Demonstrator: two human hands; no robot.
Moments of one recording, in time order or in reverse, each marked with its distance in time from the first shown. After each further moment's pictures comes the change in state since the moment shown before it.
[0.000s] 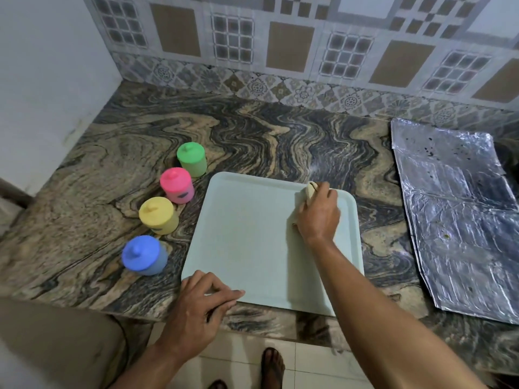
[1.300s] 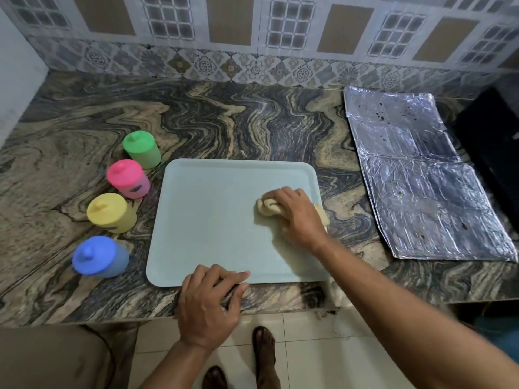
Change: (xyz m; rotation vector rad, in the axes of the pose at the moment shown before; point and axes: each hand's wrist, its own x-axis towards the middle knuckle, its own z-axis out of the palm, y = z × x) left_hand 0.005 0.049 0.056 0.148 0.105 -0.001; right_hand -0.033 0.074 -0.037 0.083 -0.341 -0.522
